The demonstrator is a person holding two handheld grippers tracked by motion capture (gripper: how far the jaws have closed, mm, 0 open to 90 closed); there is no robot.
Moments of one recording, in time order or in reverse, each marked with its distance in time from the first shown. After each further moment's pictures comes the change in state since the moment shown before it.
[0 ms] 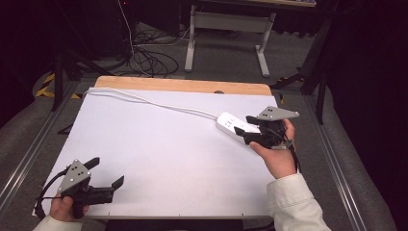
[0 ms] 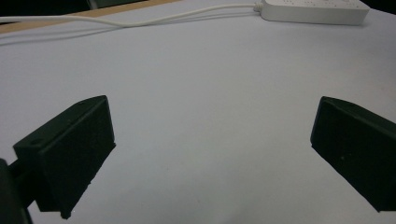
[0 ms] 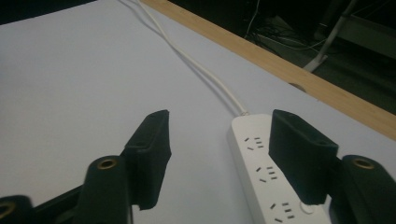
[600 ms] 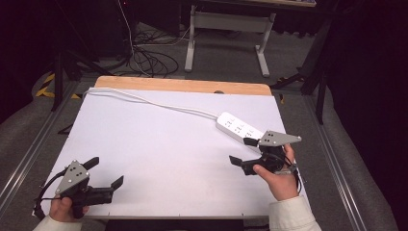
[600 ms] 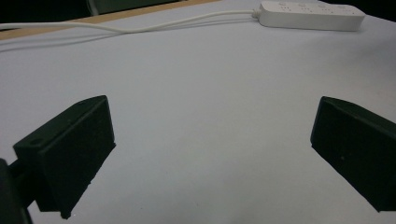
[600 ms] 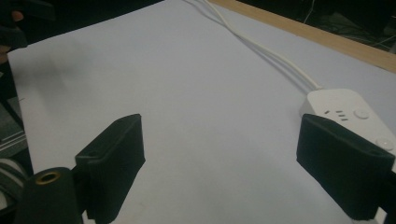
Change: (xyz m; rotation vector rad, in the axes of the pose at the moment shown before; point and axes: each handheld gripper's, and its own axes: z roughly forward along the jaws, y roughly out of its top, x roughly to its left) left arm 0.000 0.000 -0.002 -0.025 0.000 0.001; right arm 0.031 -0.048 -0.013 -0.040 0.211 0.040
